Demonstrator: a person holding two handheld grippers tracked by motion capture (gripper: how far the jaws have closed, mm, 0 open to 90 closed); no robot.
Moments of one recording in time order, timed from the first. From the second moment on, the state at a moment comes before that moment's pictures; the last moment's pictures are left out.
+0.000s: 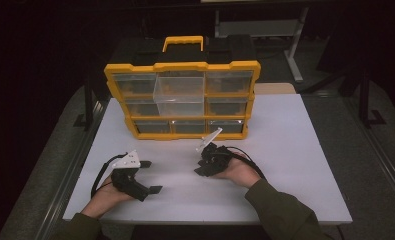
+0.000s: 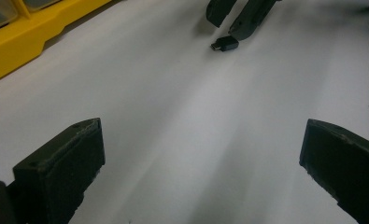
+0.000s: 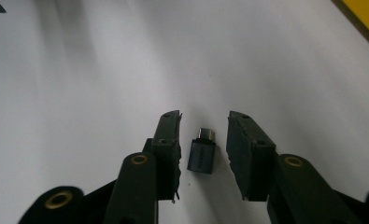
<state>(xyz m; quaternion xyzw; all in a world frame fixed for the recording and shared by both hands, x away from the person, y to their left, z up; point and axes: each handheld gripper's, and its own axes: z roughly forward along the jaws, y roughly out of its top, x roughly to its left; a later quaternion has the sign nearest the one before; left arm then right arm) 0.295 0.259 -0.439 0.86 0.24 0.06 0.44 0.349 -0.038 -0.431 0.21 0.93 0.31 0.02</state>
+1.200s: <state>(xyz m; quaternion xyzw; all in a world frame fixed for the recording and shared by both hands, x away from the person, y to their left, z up) 0.294 0.259 -0.439 0.86 0.24 0.06 0.44 0.345 -0.031 -0.440 0.20 0.94 0.28 0.04</state>
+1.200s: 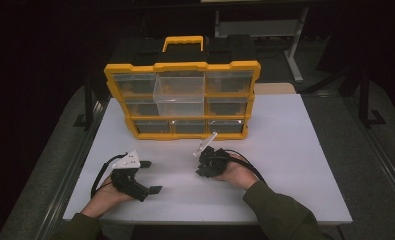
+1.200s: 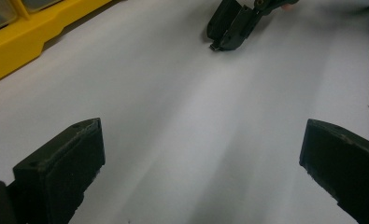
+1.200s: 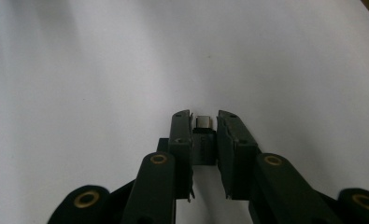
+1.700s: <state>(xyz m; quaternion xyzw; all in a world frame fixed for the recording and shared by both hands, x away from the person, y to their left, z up) 0.294 0.259 -0.439 0.86 0.24 0.06 0.44 0.345 -0.044 -0.424 0.20 0.94 0.28 0.03</state>
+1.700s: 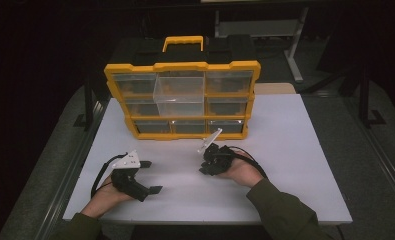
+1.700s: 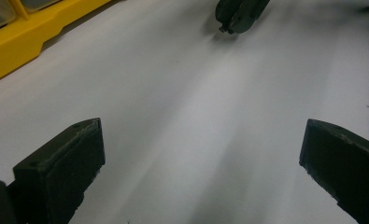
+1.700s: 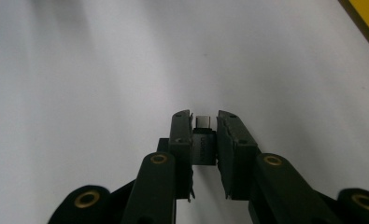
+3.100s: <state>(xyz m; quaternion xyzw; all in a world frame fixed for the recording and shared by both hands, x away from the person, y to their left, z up) 0.294 0.259 -0.439 0.86 0.24 0.06 0.44 0.348 -0.079 -0.357 0.19 0.94 0.29 0.04</state>
